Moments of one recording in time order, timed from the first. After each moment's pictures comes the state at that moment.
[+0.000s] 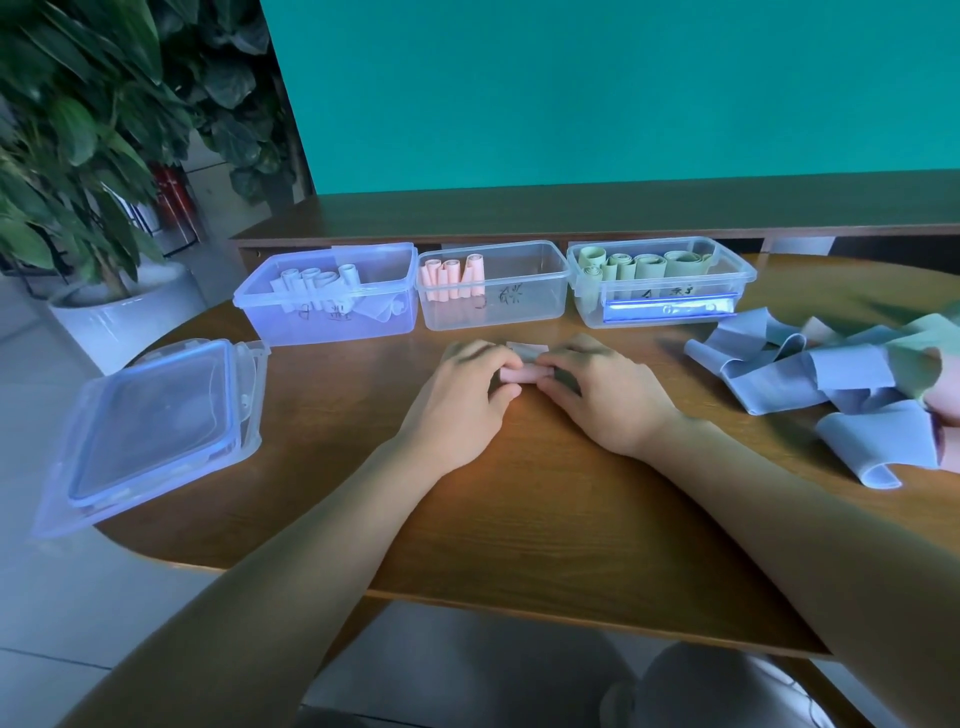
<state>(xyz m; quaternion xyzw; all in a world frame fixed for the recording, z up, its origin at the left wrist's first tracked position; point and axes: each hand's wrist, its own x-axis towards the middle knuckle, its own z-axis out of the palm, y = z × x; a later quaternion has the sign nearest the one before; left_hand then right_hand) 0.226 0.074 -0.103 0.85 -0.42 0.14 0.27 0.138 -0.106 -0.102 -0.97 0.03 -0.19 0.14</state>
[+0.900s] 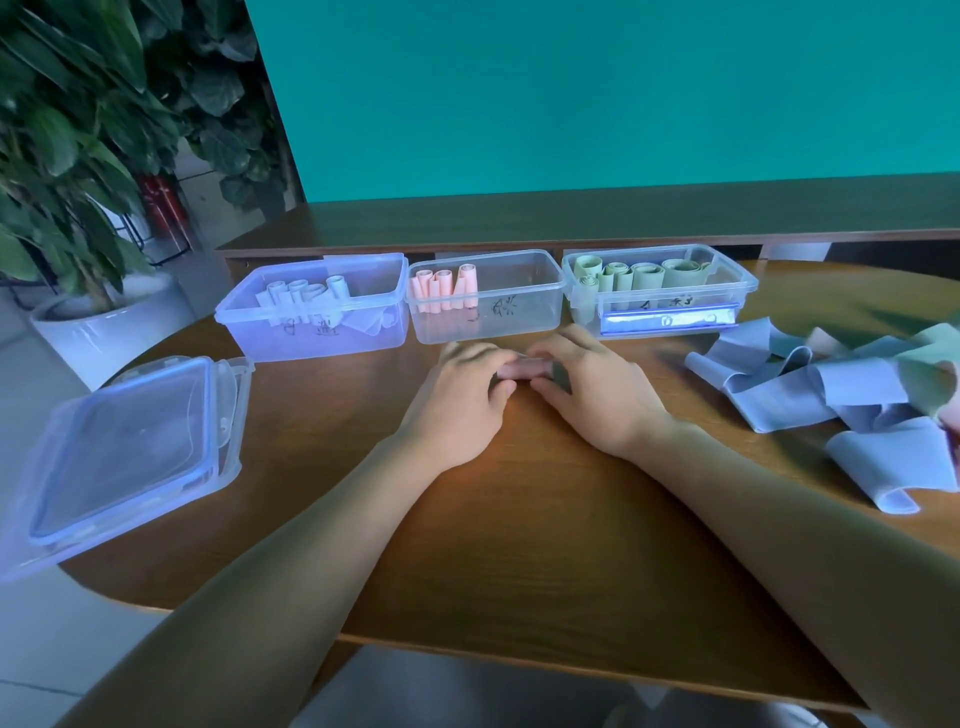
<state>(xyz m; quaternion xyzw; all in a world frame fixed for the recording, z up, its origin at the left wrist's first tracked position) 0.251 0.054 -0.102 0.86 -0.43 0.13 0.25 0.160 -0.114 -0.100 -0.96 0.04 -0.21 0.18</state>
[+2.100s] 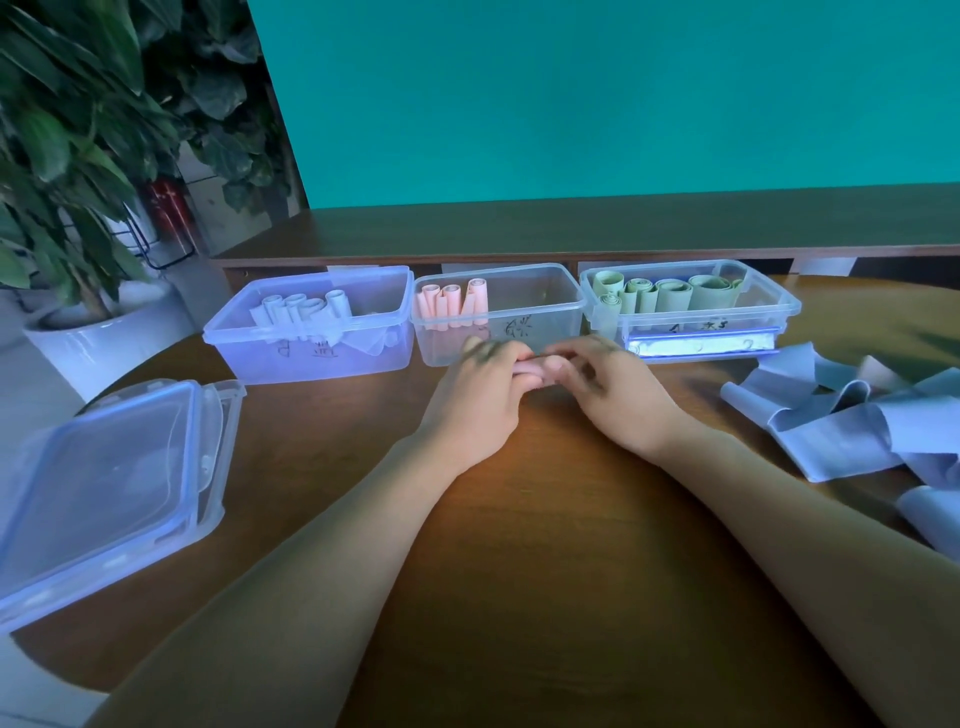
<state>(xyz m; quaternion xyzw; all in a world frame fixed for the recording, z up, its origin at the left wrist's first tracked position) 0.285 0.027 -0.095 0.86 -0.42 0.13 0.26 0.200 -0.138 -0.100 -0.92 0.04 -0.21 0.32</state>
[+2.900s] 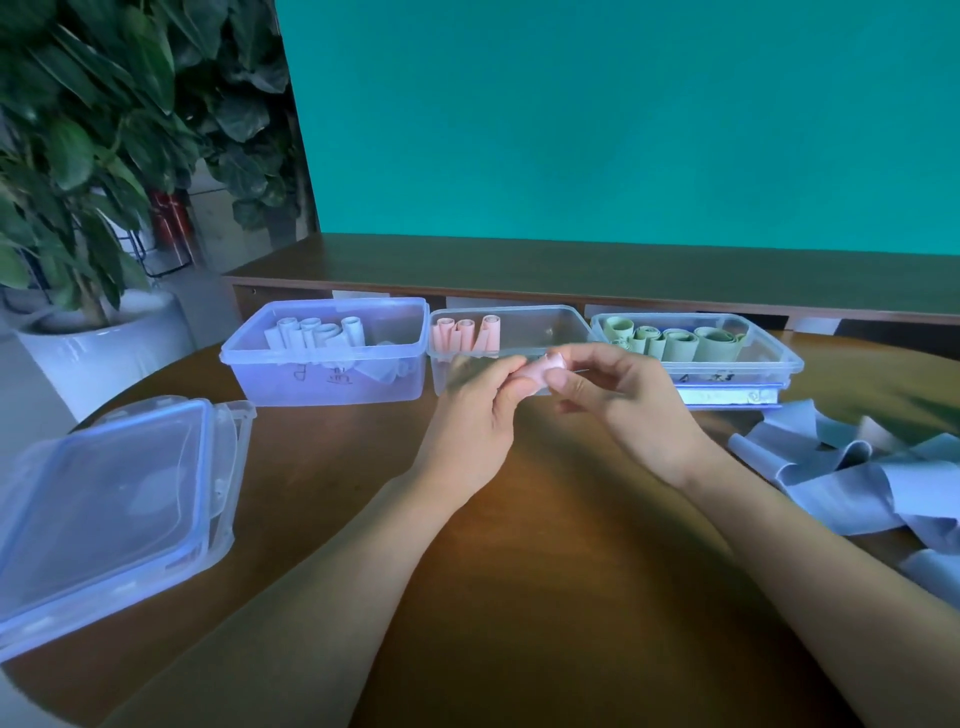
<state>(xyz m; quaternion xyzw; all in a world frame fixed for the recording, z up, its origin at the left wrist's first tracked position) 0.289 0.044 -0.093 0.78 -0.40 0.20 0.44 0.193 -0.115 -0.060 -0.79 -0.02 -0.24 0.57</state>
